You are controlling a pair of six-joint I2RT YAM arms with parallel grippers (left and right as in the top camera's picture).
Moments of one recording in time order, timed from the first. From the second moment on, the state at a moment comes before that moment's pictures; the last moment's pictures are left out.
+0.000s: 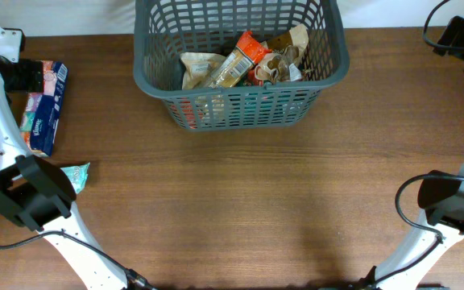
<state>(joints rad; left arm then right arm) 0.47 2.34 2.48 -1.22 -0.01 0.45 -0.37 2.14 2.61 -1.50 -0.01 0.16</state>
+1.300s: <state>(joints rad) 0.51 2.68 2.48 -1.10 0.06 0.45 -0.37 2.14 2.61 -1.50 -0.01 0.16</state>
